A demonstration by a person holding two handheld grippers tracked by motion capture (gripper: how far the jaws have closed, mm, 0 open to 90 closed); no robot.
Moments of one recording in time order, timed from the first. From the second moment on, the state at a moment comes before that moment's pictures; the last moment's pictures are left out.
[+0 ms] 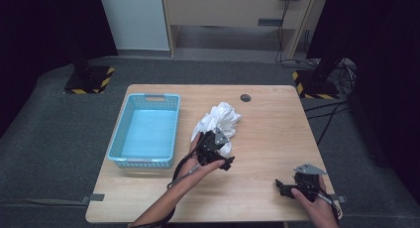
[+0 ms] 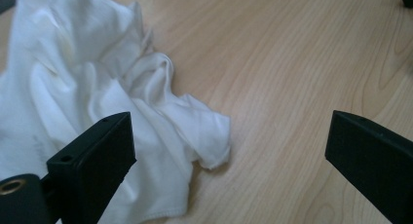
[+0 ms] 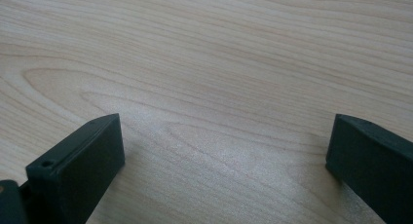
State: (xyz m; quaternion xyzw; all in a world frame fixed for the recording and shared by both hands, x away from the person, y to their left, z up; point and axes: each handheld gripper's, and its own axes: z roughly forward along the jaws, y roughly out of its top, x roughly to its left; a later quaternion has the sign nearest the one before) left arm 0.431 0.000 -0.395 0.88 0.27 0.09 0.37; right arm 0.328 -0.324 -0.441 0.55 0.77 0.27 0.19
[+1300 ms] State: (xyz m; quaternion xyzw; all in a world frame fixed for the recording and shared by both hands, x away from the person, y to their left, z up) left arm 0.401 0.060 -0.458 0.88 0.34 0.06 0.33; right arm 0.328 -0.324 -0.441 0.55 0.77 0.27 0.19
